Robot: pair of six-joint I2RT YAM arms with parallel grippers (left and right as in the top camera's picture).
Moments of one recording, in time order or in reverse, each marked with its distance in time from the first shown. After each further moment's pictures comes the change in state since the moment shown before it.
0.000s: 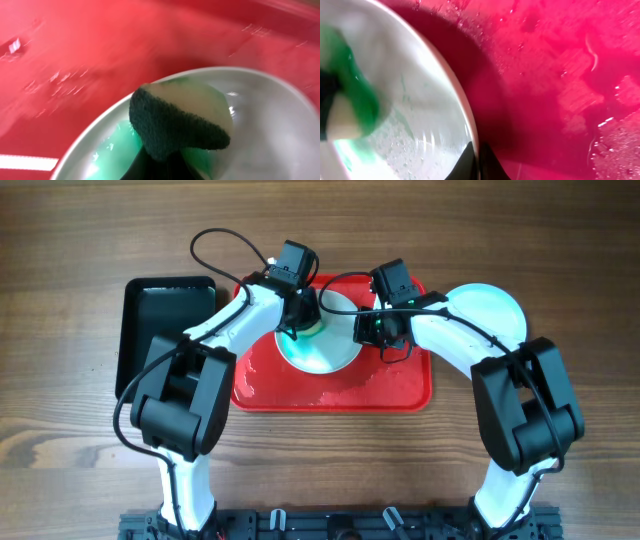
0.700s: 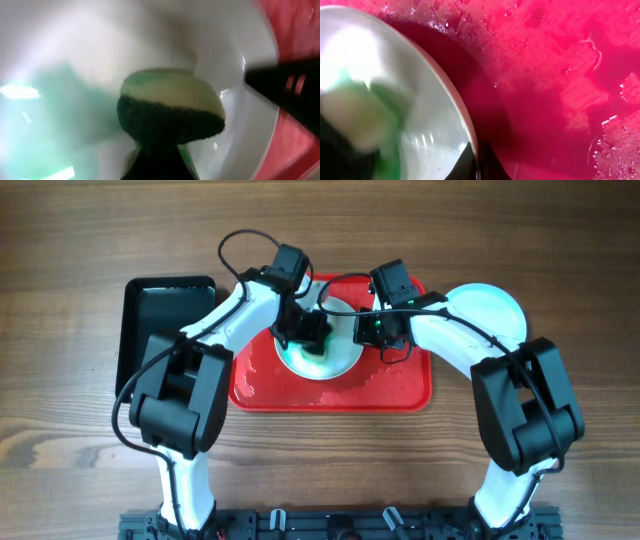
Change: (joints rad) left arm 0.017 0.005 0.018 -0.118 0.338 0.497; right arm 0.002 0.000 0.000 -0.007 -0.001 -0.016
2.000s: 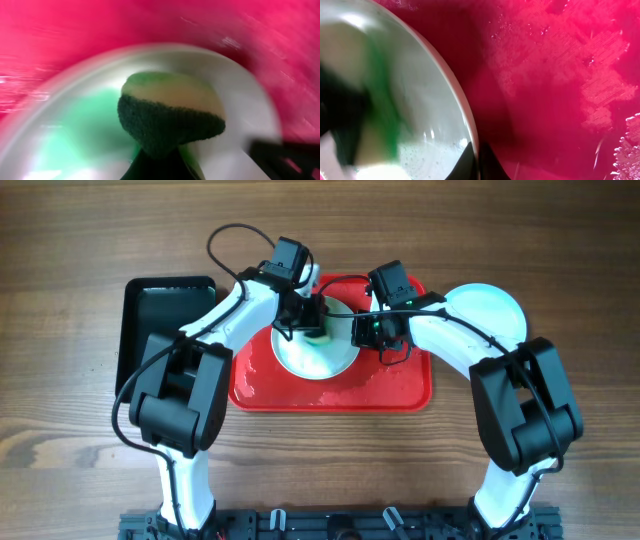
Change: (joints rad) left arm 0.010 0.006 0.005 0.099 -0.095 -0.216; right arm 0.006 0.002 0.000 -0.005 -0.033 -0.018
